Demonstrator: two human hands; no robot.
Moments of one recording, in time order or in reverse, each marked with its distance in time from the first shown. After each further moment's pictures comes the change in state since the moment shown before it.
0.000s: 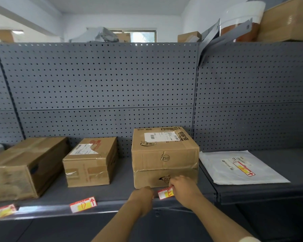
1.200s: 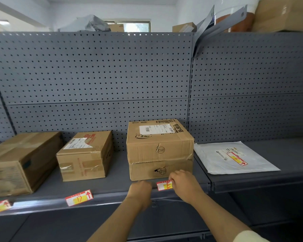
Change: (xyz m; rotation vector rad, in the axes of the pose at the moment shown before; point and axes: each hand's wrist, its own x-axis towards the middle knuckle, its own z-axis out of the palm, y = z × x) left_hand -0.011 0.016 -0.002 0.236 0.025 0.018; right_hand -0.016 0.012 0.011 0.004 0.058 0.002
